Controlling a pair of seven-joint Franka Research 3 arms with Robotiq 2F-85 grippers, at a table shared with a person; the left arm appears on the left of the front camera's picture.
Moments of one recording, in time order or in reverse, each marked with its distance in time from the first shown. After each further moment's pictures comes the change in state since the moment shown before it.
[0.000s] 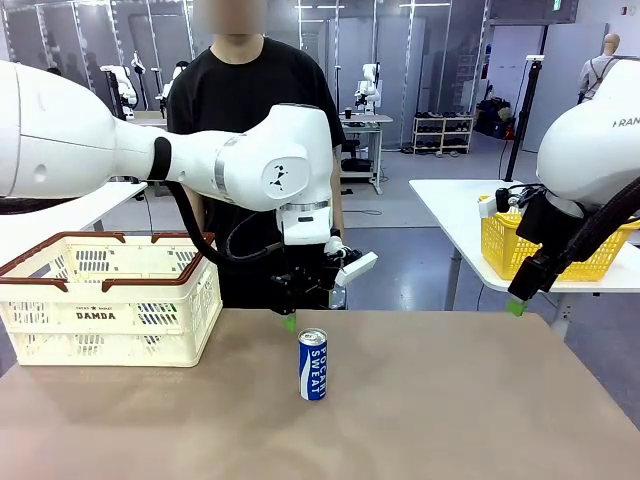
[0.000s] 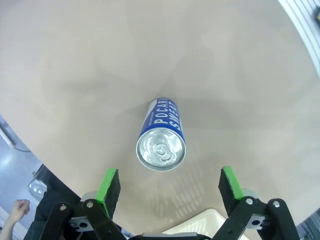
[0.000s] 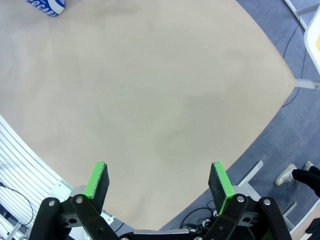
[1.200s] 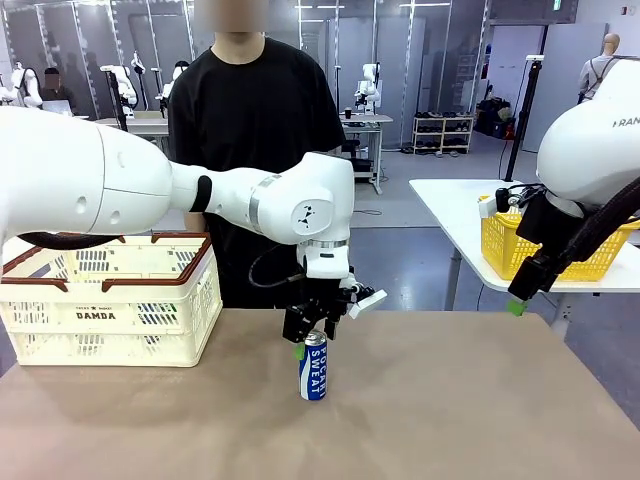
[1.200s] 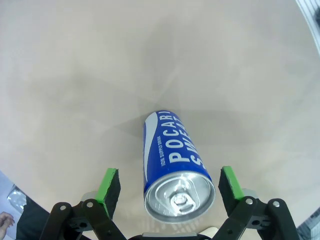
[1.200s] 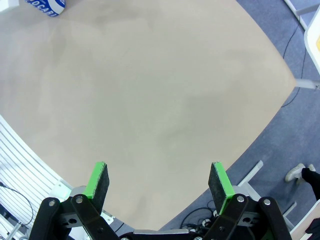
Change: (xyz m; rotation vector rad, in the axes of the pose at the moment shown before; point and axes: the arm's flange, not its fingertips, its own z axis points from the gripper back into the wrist) left arm 0.001 0.031 -0.072 -0.120 0.009 0.028; right arm 0.000 0.000 0.000 0.000 0.000 0.000
